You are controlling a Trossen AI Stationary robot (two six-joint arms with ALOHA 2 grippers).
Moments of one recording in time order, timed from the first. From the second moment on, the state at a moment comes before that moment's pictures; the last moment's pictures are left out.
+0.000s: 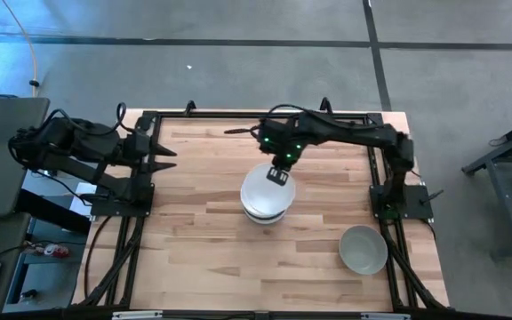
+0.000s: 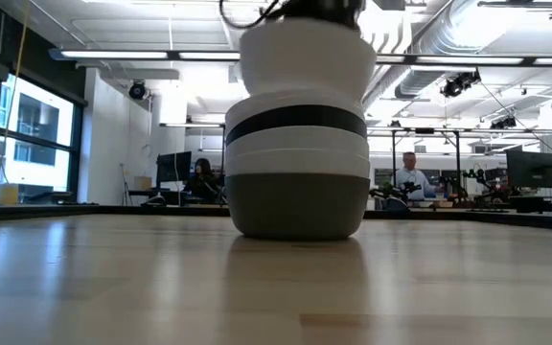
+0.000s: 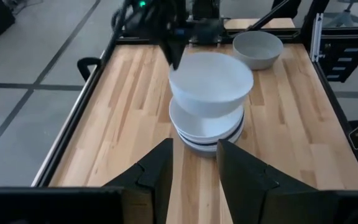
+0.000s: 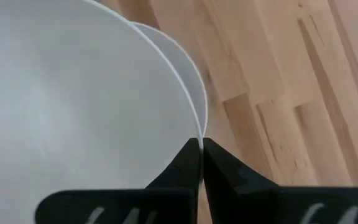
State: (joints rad) left arm -0.11 0.84 1.38 -1.11 -0.32 -0.11; right arm -0.15 1.89 1.92 -1.32 -0.08 0.23
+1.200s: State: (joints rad) left arm -0.11 0.64 1.23 -1.08 -0.32 -0.09; right arm -0.16 2.06 1.93 -1.32 -0.14 0.24
